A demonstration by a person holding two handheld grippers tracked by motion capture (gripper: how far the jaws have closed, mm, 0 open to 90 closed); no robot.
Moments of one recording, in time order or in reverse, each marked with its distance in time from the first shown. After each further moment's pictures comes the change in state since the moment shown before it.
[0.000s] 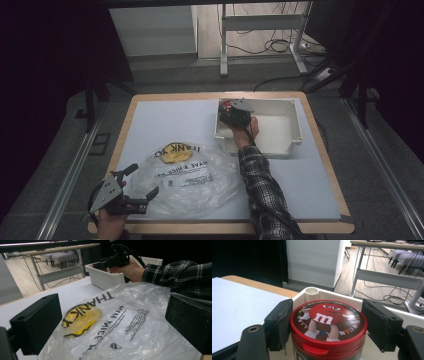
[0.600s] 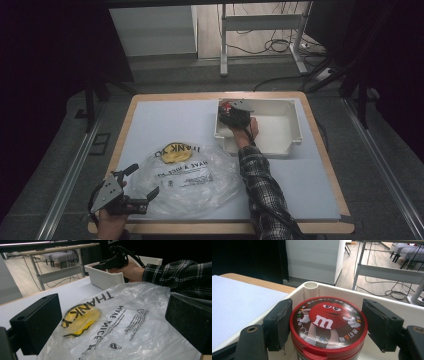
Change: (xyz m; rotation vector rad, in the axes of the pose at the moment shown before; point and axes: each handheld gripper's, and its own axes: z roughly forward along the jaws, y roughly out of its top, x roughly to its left) left arm -0.001 0.000 0.001 0.002 -0.001 0.001; right arm -0.001 -0.005 0.005 0.027 0.002 0.022
